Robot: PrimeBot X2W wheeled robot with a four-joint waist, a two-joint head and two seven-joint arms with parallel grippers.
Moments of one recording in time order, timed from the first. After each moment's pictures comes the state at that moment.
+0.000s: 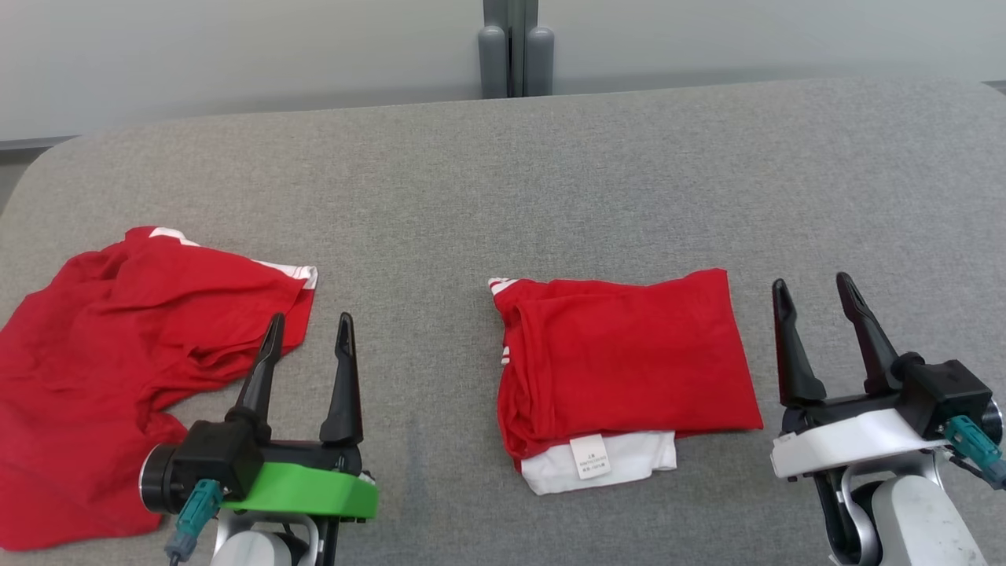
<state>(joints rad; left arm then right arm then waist) -0.07 0.05 -0.17 0.07 -0.25 -0.03 -0.26 -0.09 -0.08 0.00 0.08 0.16 0.13 -0.26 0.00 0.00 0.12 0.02</state>
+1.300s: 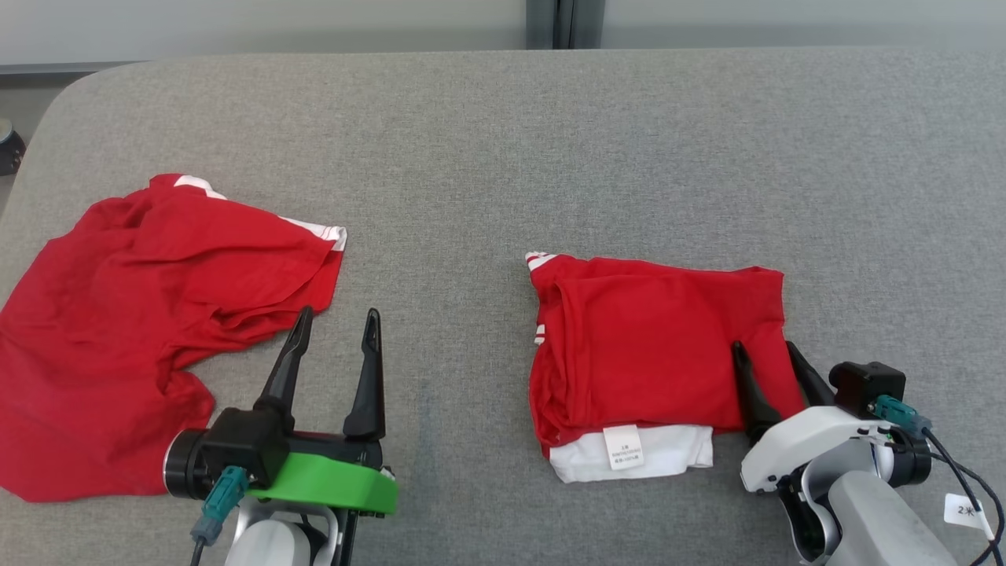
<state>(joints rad) -0.10 0.05 -0.22 0.11 -0.24 -0.04 -0.26 -0.28 -0.13 0.14 0.66 0.37 0.13 -0.26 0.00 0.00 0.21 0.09</state>
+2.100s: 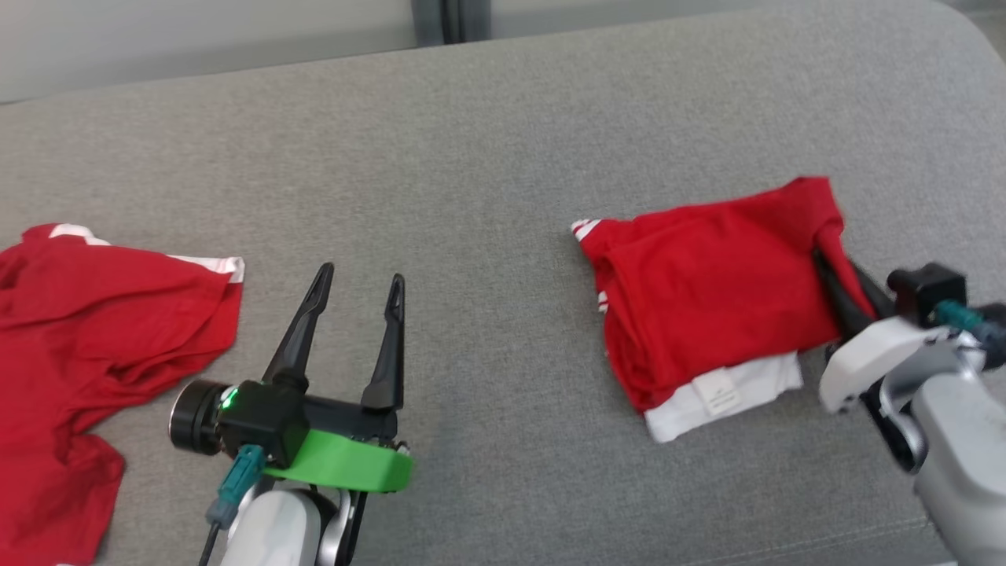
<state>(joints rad) -0.16 0.05 -0.25 0.06 -0.17 -0.07 -0.26 -0.44 -0.38 0.28 0.63 0.31 0.13 -0.26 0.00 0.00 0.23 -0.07</state>
